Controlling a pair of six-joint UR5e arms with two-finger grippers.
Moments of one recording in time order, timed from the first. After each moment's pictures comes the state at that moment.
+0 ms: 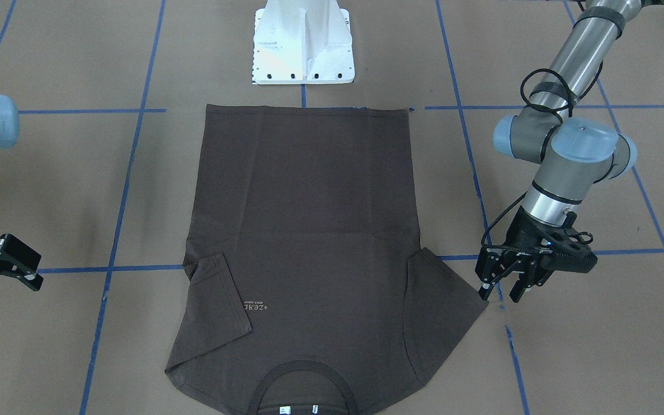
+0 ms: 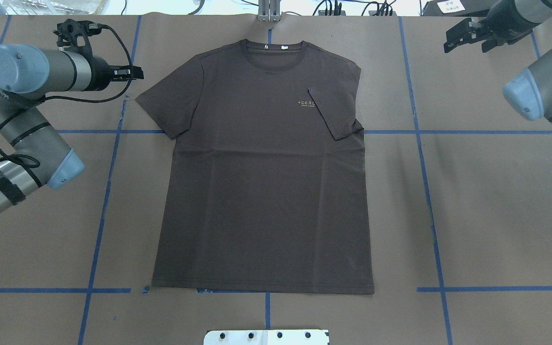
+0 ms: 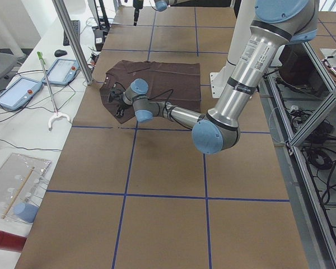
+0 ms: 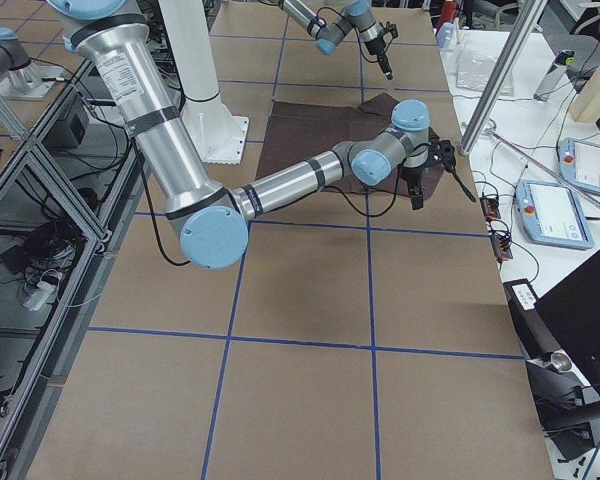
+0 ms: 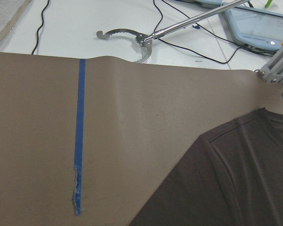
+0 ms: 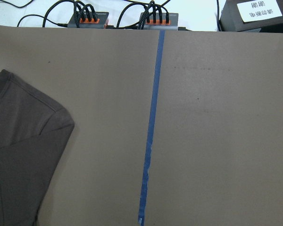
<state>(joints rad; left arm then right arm) -0.88 -2.05 -1.27 -2.51 -1.76 -1.07 1.18 -1.14 1.54 -1.24 2.20 0.68</state>
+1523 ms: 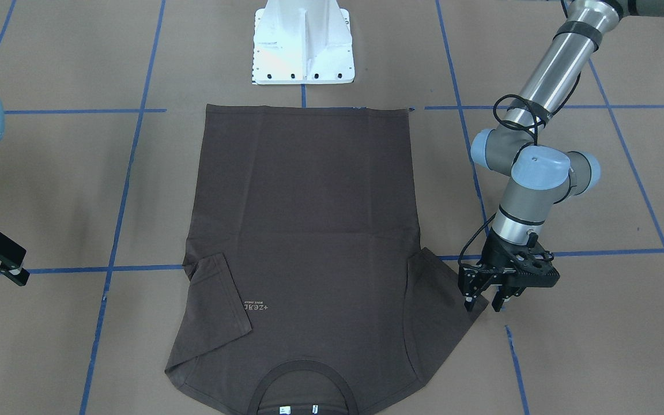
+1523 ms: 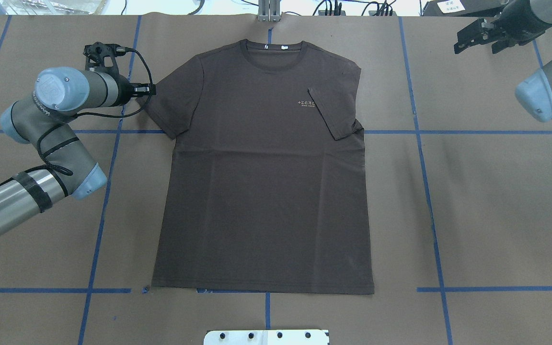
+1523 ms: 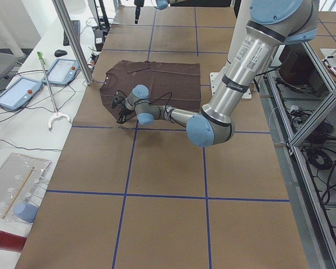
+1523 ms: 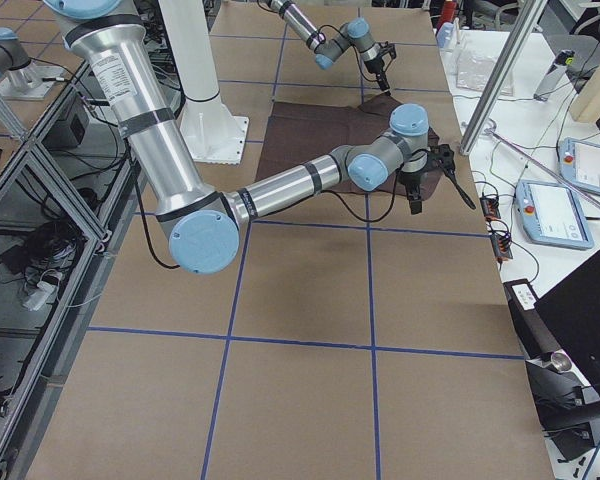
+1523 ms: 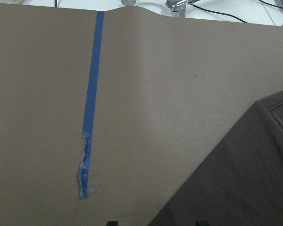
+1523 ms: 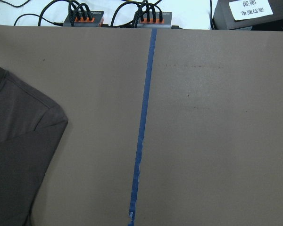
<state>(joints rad) -0.82 -2.11 -1.13 -2.52 -1.66 -1.07 1.19 -1.15 1.55 -1.24 2.21 0.67</state>
